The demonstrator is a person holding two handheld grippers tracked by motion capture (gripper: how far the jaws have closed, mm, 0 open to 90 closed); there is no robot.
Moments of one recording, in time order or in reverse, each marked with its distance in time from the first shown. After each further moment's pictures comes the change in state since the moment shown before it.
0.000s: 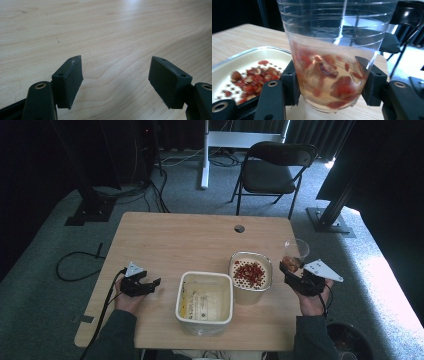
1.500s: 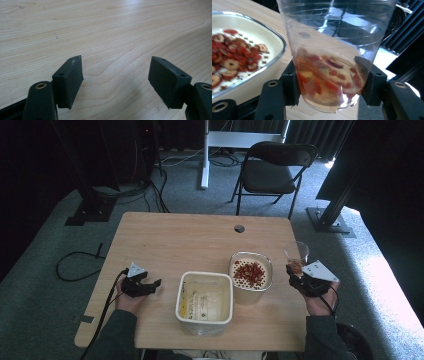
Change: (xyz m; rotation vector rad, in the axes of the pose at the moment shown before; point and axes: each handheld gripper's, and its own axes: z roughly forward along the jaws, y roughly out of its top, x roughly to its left) left arm -0.001 -0.001 0.004 0.016 0.008 0.010; right arm -0.008 -0.006 -0.001 0.101 -0.124 -0.206
